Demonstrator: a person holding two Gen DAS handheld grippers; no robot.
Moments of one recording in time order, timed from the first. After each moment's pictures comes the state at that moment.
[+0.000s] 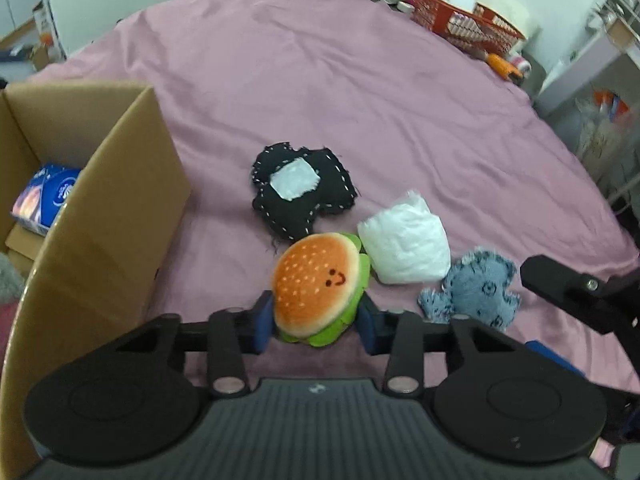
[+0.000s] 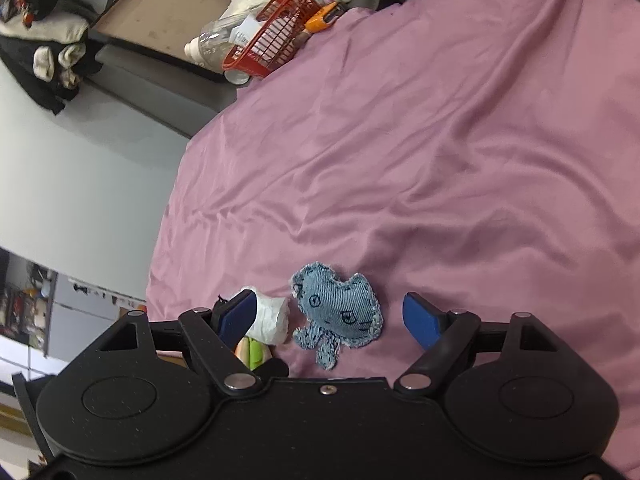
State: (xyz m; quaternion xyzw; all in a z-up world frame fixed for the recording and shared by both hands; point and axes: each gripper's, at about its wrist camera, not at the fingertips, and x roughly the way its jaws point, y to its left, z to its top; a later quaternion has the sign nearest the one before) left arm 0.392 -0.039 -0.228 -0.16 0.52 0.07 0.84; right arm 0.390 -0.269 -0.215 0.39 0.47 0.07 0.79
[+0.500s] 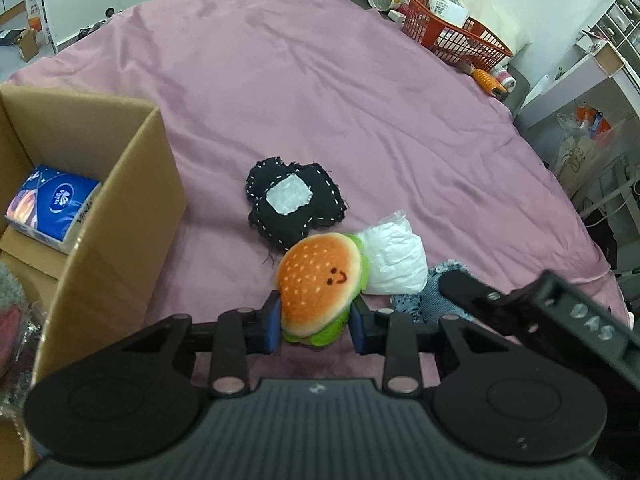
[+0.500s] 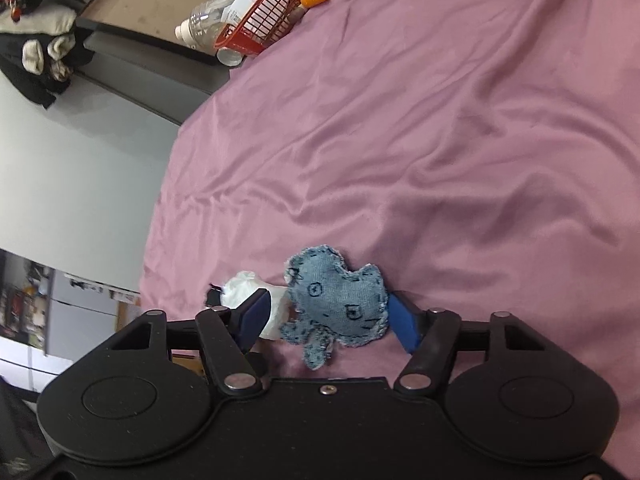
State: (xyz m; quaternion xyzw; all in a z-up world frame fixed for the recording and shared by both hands) left arm 0.391 -0.028 -0.211 -0.19 0.52 0.04 0.84; right arm 0.400 -0.244 -0.232 0.38 0.49 0.06 0.78
